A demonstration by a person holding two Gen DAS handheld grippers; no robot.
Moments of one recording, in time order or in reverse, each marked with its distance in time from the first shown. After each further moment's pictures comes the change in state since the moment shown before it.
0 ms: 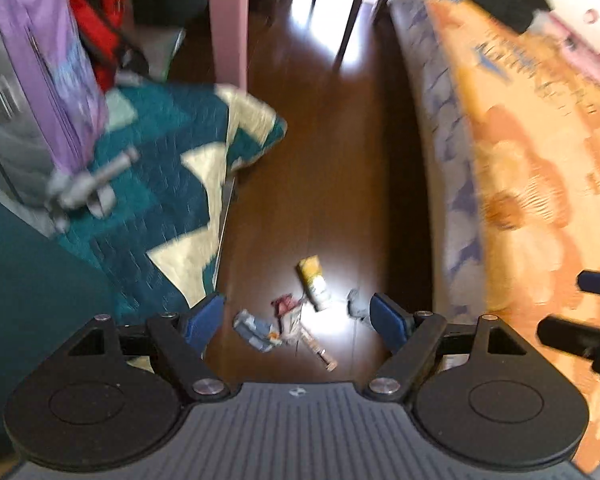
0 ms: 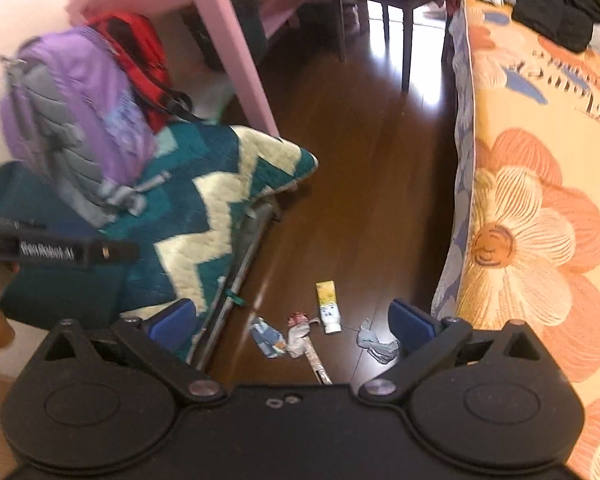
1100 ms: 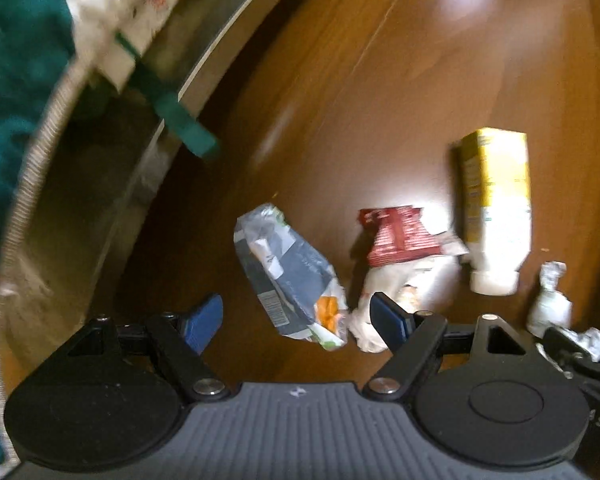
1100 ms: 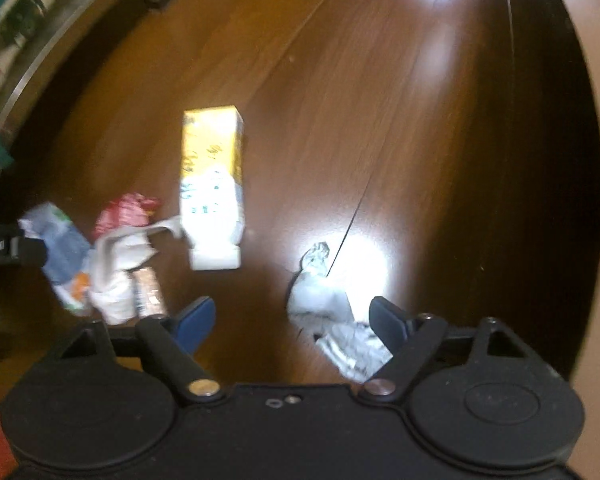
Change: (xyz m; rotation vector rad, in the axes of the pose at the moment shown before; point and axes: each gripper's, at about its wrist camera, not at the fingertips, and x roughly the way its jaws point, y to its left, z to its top) left arm 0.463 0.042 -0.113 -0.351 0.309 0.308; right arm 0.487 -0.106 -0.143 -0.133 0.315 -0.197
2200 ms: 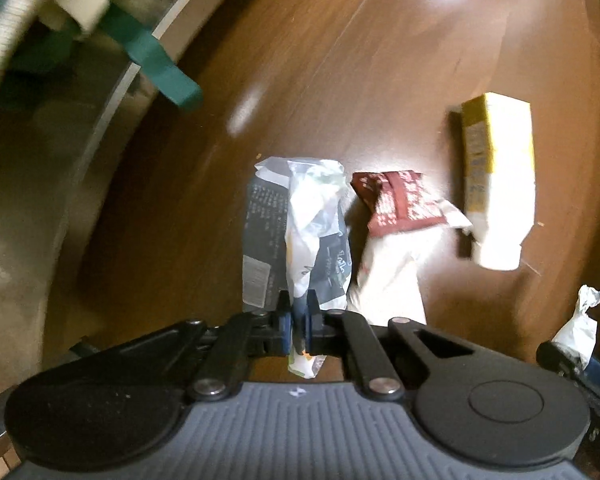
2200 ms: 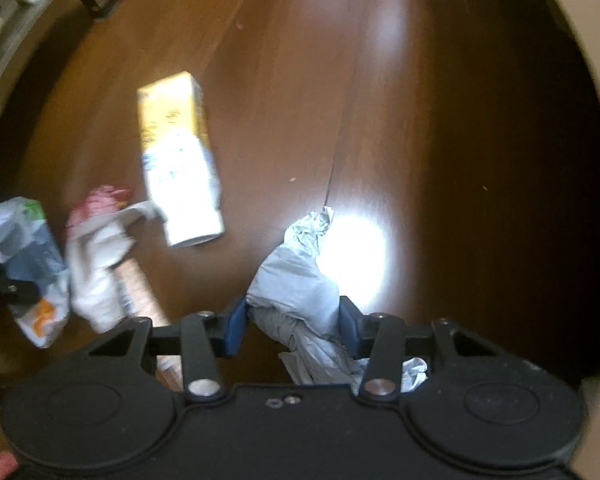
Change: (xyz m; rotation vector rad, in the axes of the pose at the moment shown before) left arm 0.010 0.016 -0.009 0.025 0.077 -0.118; right arm -0.003 -0.005 -0.040 0.225 0.008 -0.001
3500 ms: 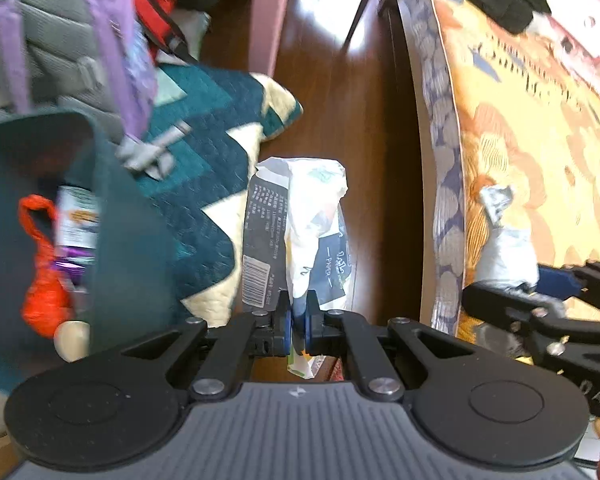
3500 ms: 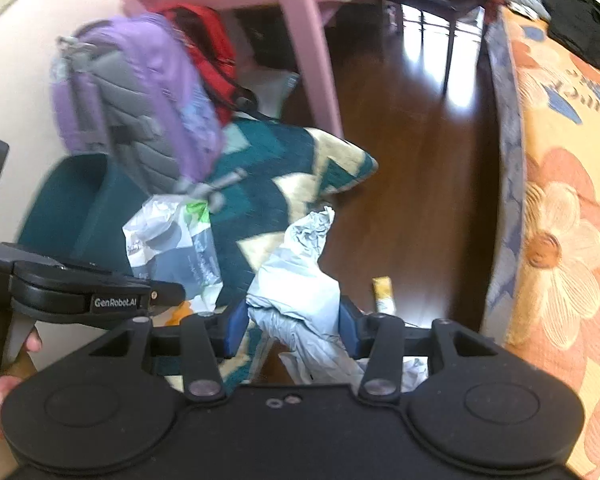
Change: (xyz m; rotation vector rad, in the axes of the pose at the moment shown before) left arm -0.607 0.116 -0.087 0.339 -0.292 -0.210; right arm -0.605 0.139 0.013 -0.130 -0.276 0.278
